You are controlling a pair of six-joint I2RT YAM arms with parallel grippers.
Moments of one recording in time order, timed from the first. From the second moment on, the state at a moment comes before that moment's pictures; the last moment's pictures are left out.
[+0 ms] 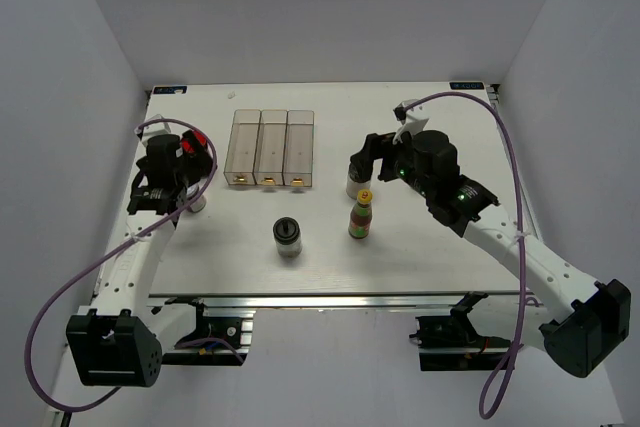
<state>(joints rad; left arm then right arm) -0.03 1.06 0.89 -0.37 -0.24 -0.46 0.66 1.11 0.99 -0.16 0.06 0.28</state>
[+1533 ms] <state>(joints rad) -0.01 1.80 1.33 -0.29 -0.35 -0.30 0.66 1.15 0.93 -0.16 0.16 0.22</state>
